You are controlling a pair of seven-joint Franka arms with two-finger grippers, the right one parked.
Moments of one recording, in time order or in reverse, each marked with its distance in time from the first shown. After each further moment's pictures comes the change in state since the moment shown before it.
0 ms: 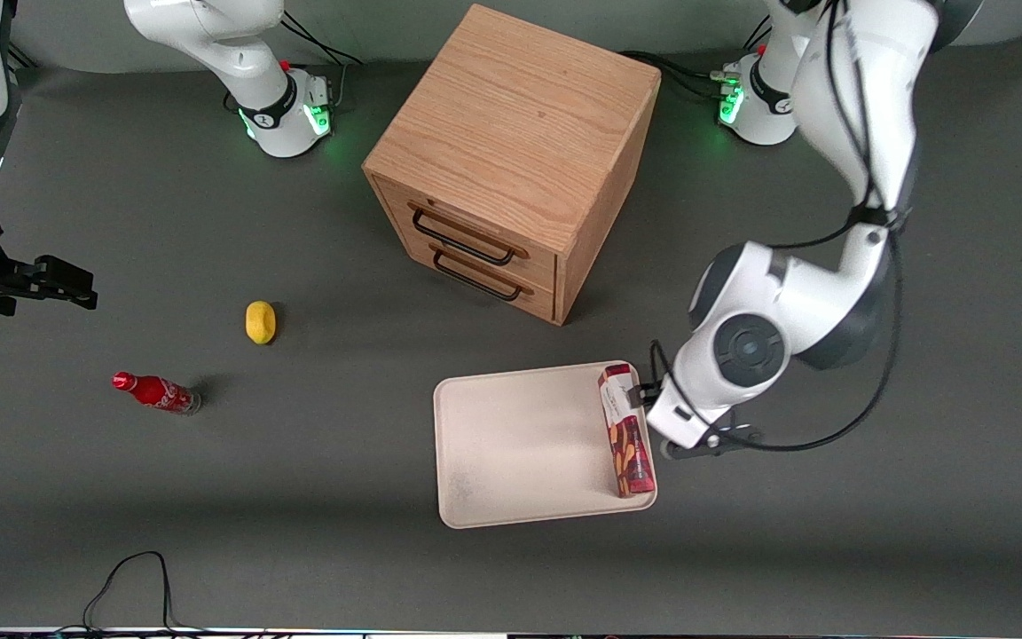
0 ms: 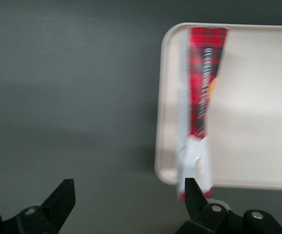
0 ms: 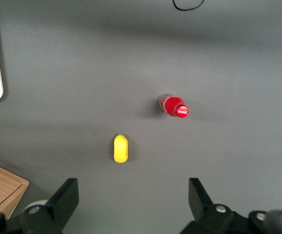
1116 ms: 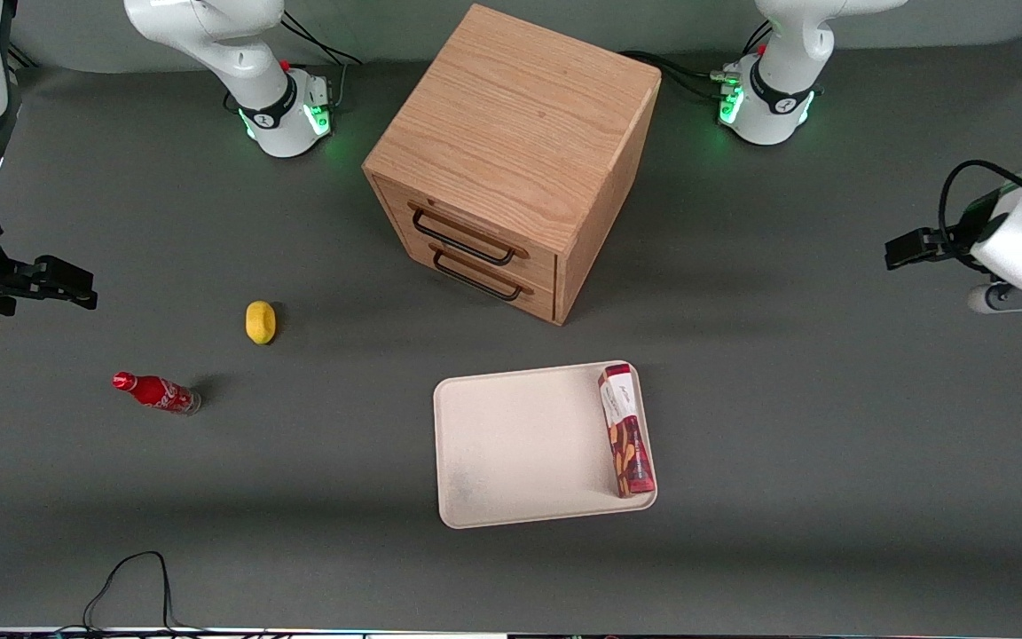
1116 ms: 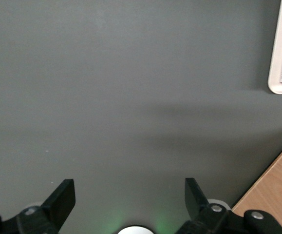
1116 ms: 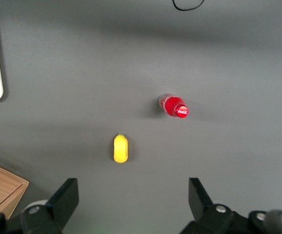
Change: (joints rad) arm 0.278 -0.554 0.140 -0.363 -0.033 -0.262 0.495
